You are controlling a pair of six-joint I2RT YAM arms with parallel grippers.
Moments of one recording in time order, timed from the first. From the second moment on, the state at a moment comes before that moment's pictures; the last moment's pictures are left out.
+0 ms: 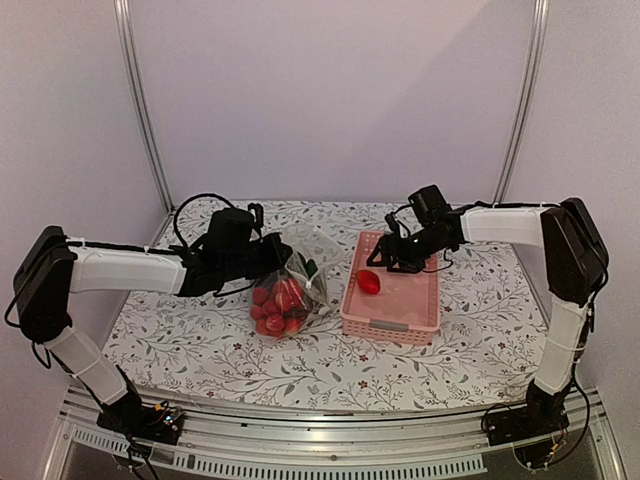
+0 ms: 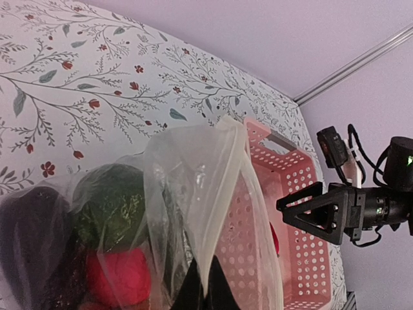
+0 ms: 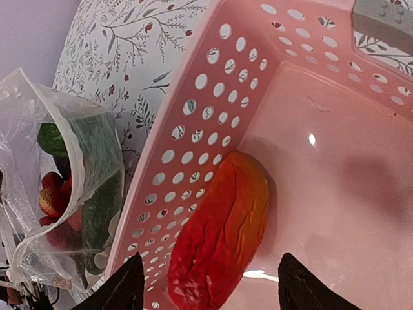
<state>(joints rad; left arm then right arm) -0.74 1.59 0.90 0.23 -0.11 -0.82 0.50 1.92 1.34 -0.35 -0.45 0.43</state>
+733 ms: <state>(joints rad) -0.78 1.60 0.90 0.23 -0.09 -0.74 0.65 1.98 1.73 -0.42 -0.56 0.45</state>
